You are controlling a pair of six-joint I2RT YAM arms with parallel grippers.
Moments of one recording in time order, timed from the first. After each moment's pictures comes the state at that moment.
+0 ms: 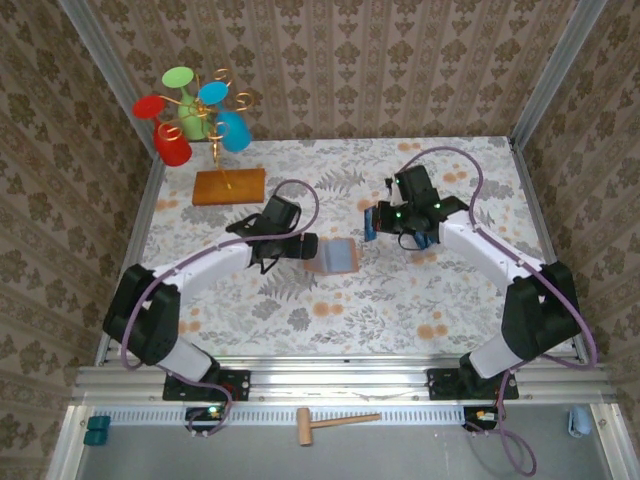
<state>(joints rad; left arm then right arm) -0.65 1.54 1.00 -0.46 -0.08 -0.38 0.38 1.53 1.12 -0.46 -0.25 0.55</state>
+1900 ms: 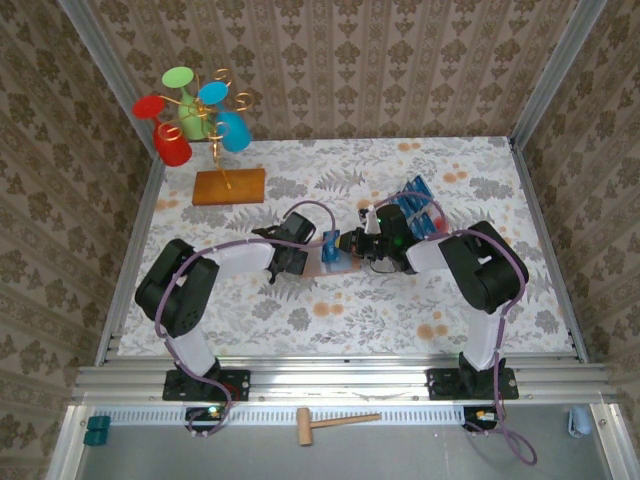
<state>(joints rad) -0.69 1.74 0.98 -0.44 -0.31 -0.31 0.44 1.91 0.83 0.50 -0.58 0.83</state>
